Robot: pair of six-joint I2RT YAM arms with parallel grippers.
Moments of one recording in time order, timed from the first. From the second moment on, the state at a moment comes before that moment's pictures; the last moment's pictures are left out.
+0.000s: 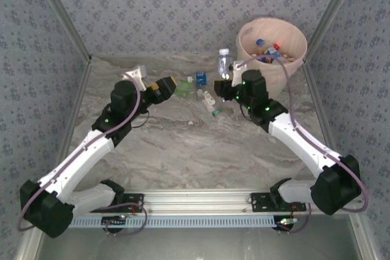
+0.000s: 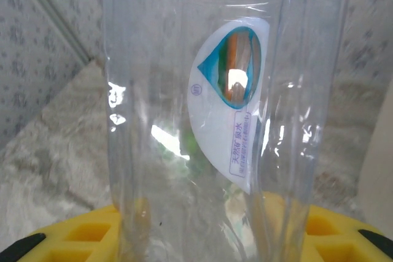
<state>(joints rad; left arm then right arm) -0.52 1.06 0.90 -0.06 0.03 -0.77 0.49 1.27 1.07 -0.11 -0.03 0.23</state>
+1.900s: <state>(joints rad) -0.49 0.91 0.76 -0.28 -0.21 -0.77 0.16 1.54 1.65 -0.45 0.28 0.02</state>
